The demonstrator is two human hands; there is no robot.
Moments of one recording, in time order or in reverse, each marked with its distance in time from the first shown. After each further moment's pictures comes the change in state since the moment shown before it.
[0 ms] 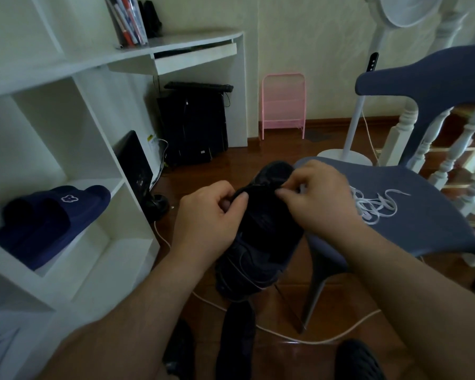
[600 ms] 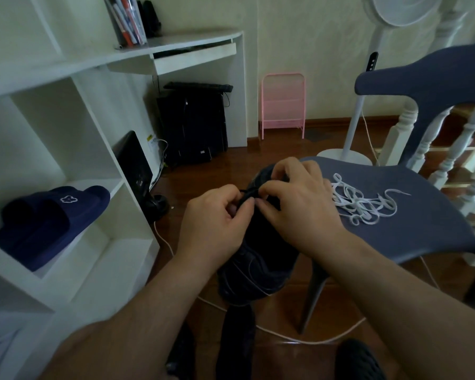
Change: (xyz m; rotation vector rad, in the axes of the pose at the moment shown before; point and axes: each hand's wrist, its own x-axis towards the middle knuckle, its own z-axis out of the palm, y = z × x) left_hand -0.003 0.005 0.005 0.052 -0.025 0.061; right_hand -0.011 -0.021 0.015 -0.206 -0.056 -0.146
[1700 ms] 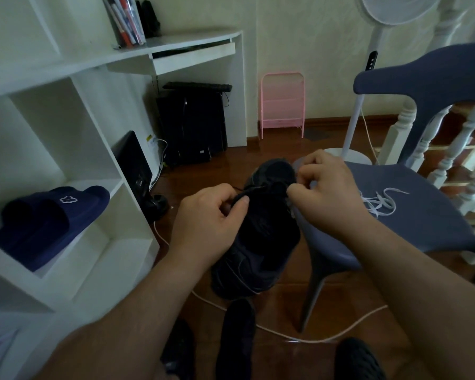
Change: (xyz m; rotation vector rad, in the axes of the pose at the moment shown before) left_hand 0.001 -0.004 -0.008 -0.017 -0.006 -0.012; right_hand 0.011 0.034 -0.019 0.392 0.044 0.221
